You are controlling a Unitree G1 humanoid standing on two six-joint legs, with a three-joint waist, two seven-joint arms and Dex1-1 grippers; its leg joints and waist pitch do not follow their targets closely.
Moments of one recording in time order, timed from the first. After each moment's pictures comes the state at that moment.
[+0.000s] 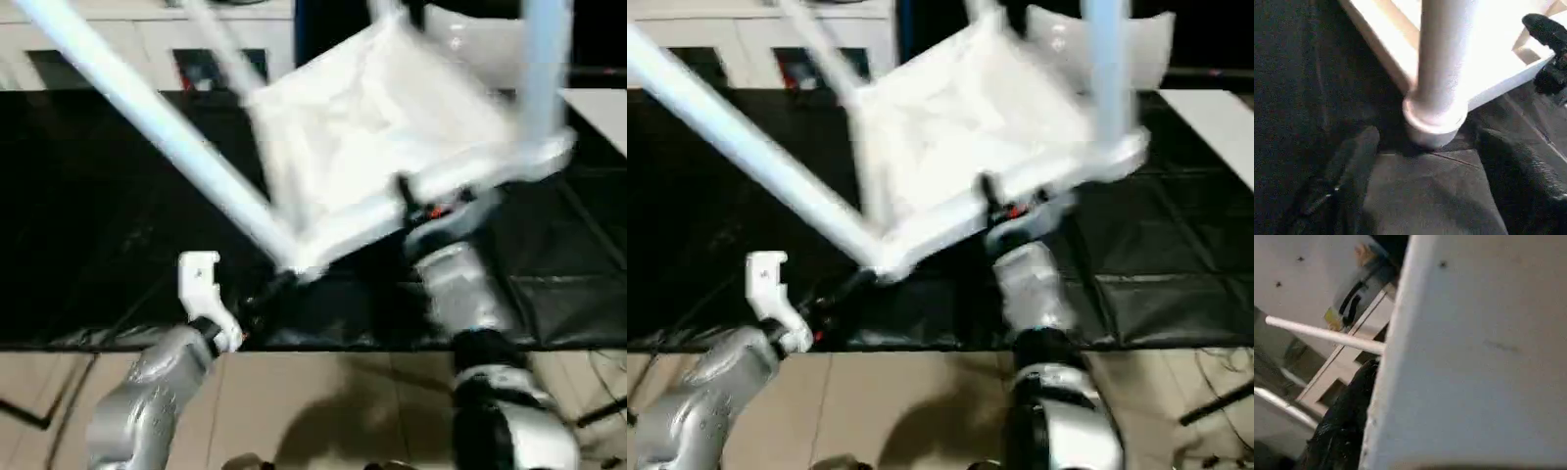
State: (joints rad) left arm 0.03 0.11 0.07 -0.28 -0.45 0.60 -0.39; right arm -0.66 -0.01 -0.42 0.67 0.58 0.07 0.33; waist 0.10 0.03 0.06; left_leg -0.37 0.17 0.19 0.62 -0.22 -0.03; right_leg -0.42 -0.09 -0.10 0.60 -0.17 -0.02
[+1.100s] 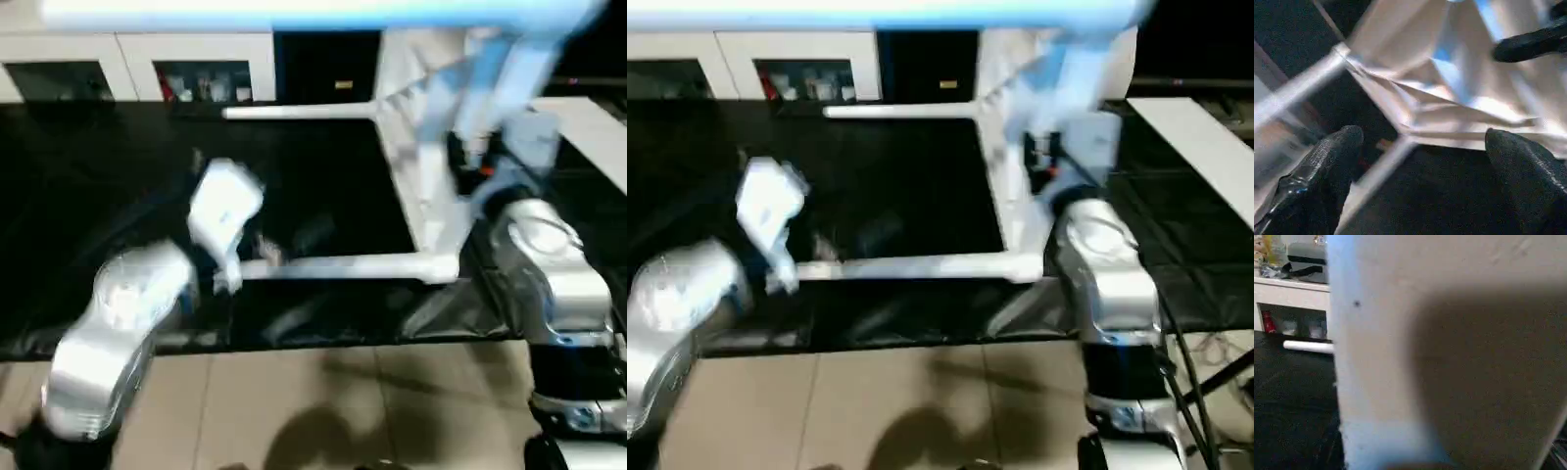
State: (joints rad) left arm -0.39 0.49 -0.16 -0.43 0.03 0.33 -0.42; right arm -0.54 -0.26 -0.05 -0.01 0.16 0.47 0.08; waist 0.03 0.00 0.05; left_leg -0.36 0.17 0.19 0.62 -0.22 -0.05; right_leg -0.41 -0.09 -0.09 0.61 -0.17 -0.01
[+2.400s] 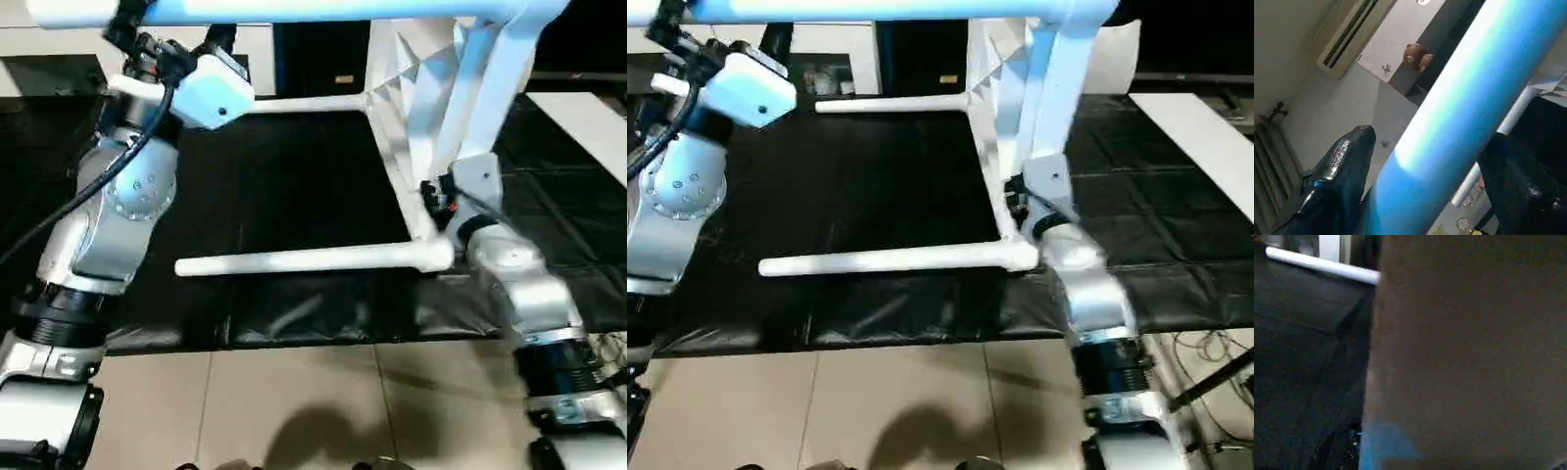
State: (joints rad) left arm -0.71 0.54 -0.12 0.04 0.54 -0.14 0.11; right arm -0.53 -0.32 0.04 0.21 0.04 0.43 0.12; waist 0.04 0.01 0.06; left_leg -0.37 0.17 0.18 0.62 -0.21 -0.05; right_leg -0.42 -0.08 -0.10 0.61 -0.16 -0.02
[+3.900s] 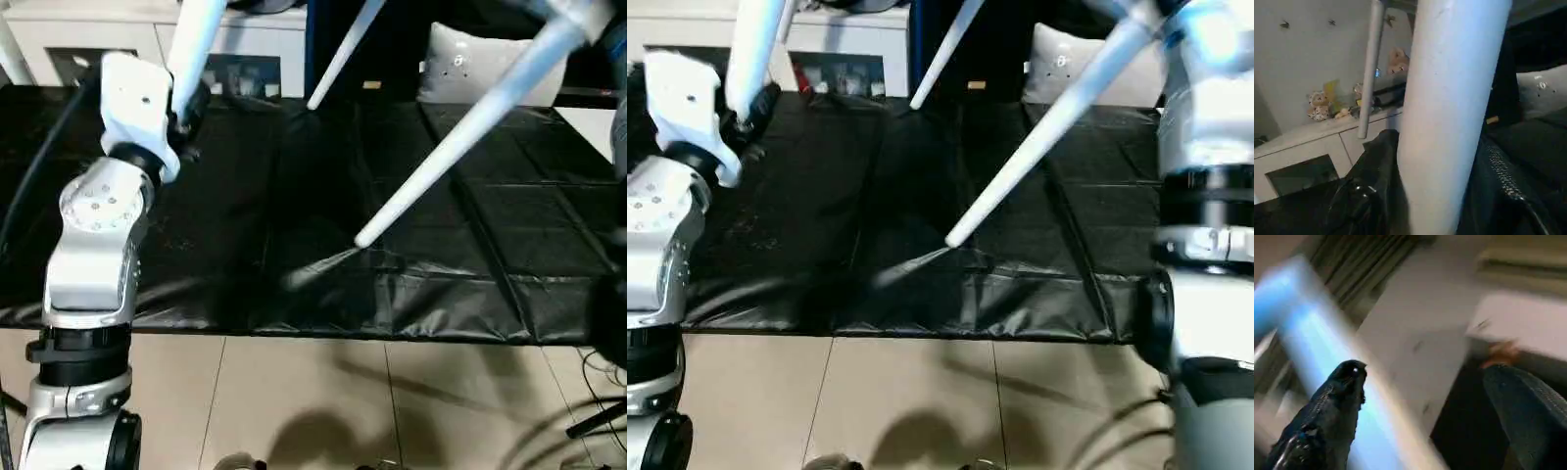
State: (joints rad) left arm -0.56 0.34 0.13 -0.12 0.02 0.39 -0.27; right arm -1.17 -0.52 -0.26 0.53 0.34 -0.25 0.56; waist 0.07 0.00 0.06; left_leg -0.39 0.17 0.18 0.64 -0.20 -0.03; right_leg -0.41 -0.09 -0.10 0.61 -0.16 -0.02
